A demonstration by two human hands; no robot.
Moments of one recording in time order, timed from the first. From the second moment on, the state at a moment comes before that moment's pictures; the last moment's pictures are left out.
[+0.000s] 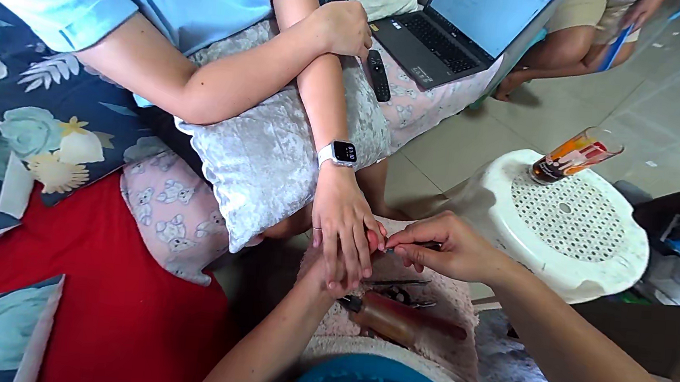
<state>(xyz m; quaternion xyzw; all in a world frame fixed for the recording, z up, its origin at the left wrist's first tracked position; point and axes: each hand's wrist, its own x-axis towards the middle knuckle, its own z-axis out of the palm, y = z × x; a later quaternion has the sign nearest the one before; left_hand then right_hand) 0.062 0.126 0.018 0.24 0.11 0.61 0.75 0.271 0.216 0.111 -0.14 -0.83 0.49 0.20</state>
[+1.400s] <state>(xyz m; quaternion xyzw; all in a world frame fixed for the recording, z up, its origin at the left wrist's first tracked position) 0.071 0.125 0.025 0.19 0.12 0.62 0.75 0.273 0.182 0.098 -0.20 -0.84 0.39 0.31</state>
